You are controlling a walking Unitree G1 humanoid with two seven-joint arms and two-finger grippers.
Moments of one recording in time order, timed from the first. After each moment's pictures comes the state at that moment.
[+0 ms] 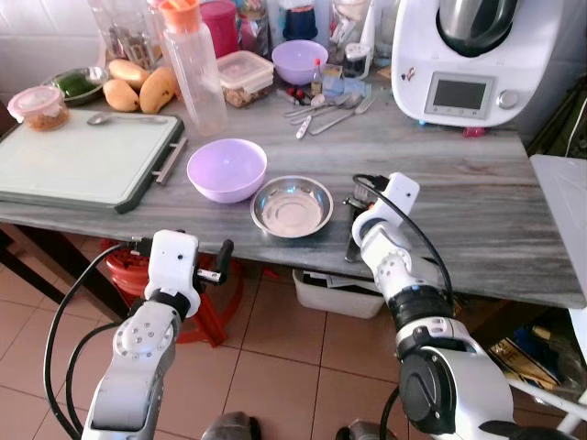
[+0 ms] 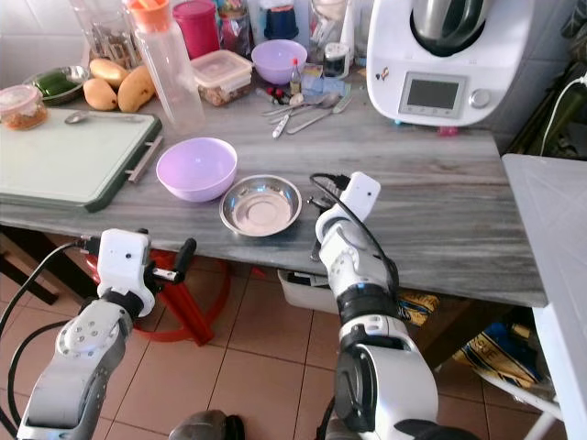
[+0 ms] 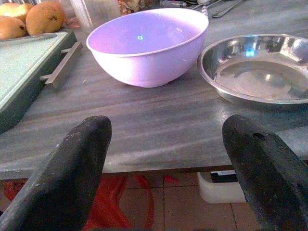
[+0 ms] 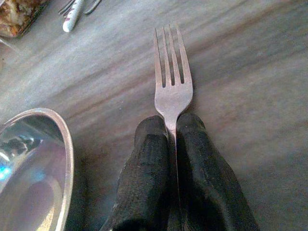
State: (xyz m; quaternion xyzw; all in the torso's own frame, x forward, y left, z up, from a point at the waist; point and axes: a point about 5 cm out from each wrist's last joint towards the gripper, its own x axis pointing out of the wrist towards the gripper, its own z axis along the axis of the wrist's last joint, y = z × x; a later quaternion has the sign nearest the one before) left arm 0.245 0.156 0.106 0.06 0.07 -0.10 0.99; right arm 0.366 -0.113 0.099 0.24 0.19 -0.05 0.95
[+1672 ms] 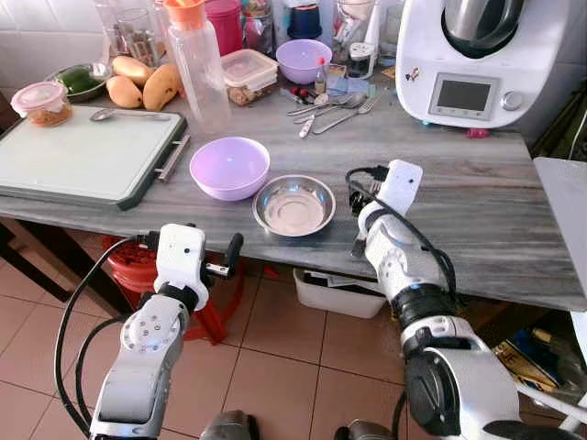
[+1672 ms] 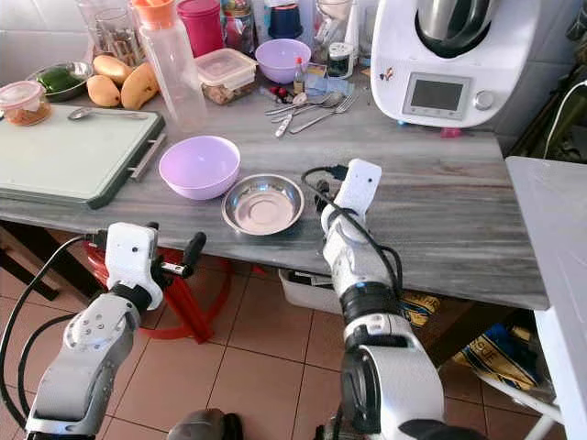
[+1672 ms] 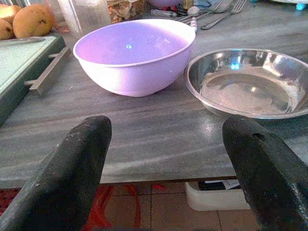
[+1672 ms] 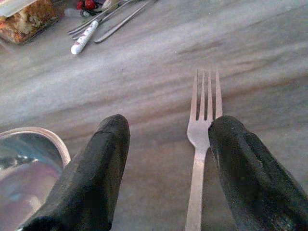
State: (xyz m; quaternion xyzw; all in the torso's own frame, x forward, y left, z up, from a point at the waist) left arm 0.251 0.146 0.111 0.04 0.06 -0.12 0.99; right arm 0.369 -0.122 0.113 0.13 0.12 -0.05 0.98
